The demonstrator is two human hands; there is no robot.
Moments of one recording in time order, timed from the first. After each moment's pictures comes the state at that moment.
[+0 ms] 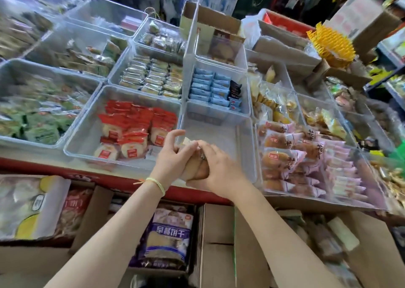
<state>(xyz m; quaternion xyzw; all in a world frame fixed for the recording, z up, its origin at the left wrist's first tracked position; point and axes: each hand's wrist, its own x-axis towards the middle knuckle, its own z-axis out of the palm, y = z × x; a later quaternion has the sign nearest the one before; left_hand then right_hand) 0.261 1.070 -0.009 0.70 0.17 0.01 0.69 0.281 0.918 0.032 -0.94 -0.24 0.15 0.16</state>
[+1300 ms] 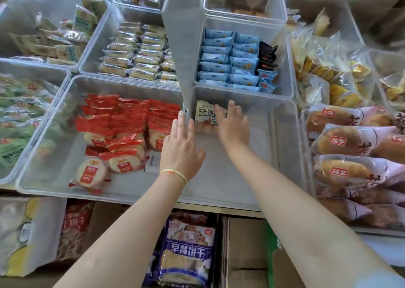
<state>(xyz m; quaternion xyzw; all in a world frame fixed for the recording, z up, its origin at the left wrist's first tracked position) 0.407 1.070 -0.145 0.99 0.08 -0.05 0.14 0.512 0.943 -0.170 -0.99 -0.15 -0.02 -0.02</state>
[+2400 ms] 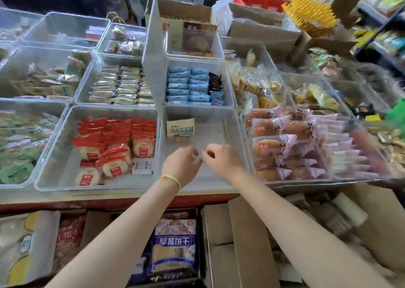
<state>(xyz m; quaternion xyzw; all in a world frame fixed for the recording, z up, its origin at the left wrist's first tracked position) 0.327 1.016 -0.039 0.95 0.02 -0.09 0.29 0.344 0.873 -0.013 -0.96 -0.08 0.11 0.26</state>
